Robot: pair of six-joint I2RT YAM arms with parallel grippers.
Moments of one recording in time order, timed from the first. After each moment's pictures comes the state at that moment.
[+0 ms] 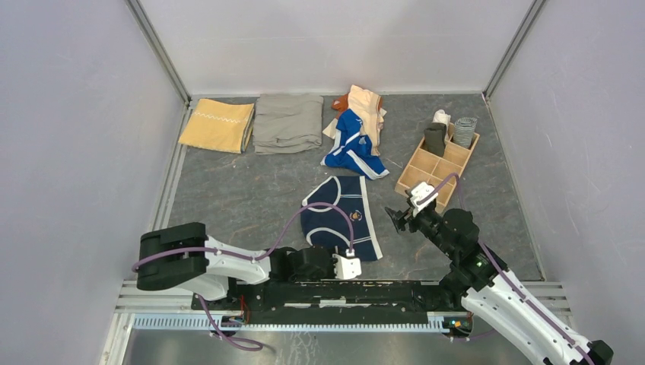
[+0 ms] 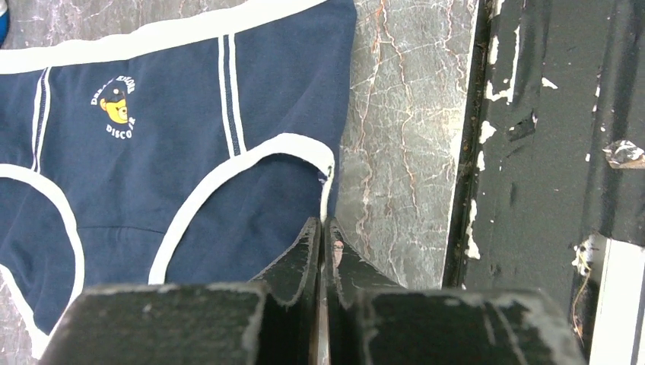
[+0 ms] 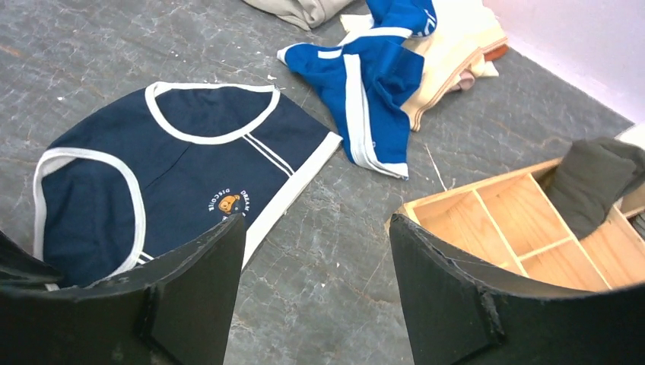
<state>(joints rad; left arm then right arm) -1.38 1.41 0.39 0.41 -0.17 0.32 0.66 0.44 0.37 -0.14 0.03 -0.17</state>
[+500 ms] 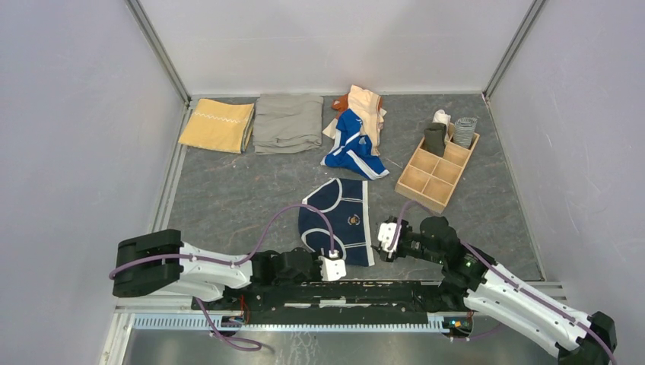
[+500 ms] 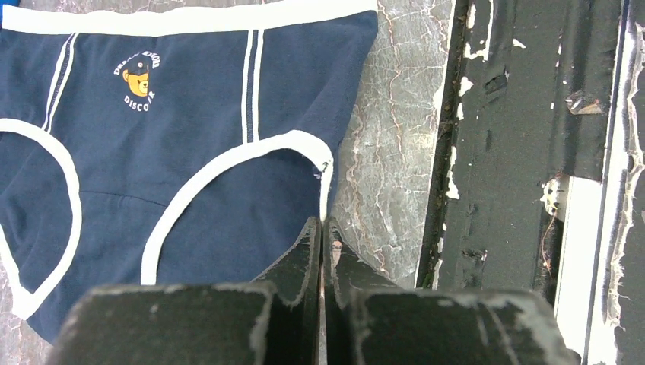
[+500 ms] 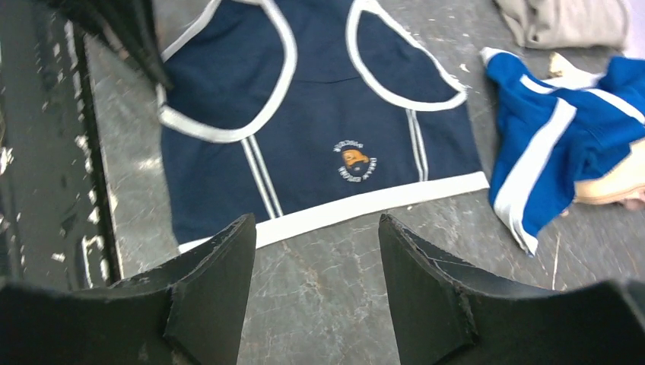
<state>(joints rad) -1.38 1.22 0.24 0.43 -0.15 0.28 0.83 0.48 0.27 -0.17 -0.26 -0.49</state>
